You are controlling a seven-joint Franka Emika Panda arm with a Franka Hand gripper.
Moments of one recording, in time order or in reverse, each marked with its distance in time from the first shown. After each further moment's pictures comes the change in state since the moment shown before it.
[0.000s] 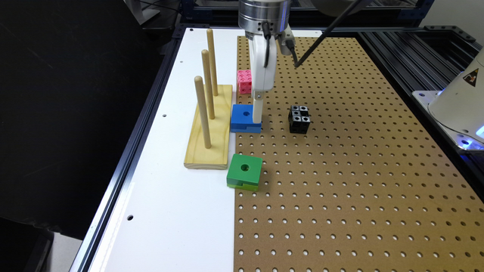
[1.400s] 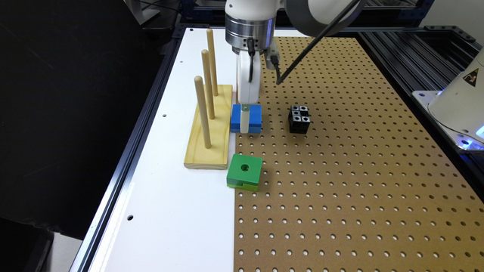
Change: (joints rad) arm 0.001 0.122 0.006 0.076 0.000 0.058 0.000
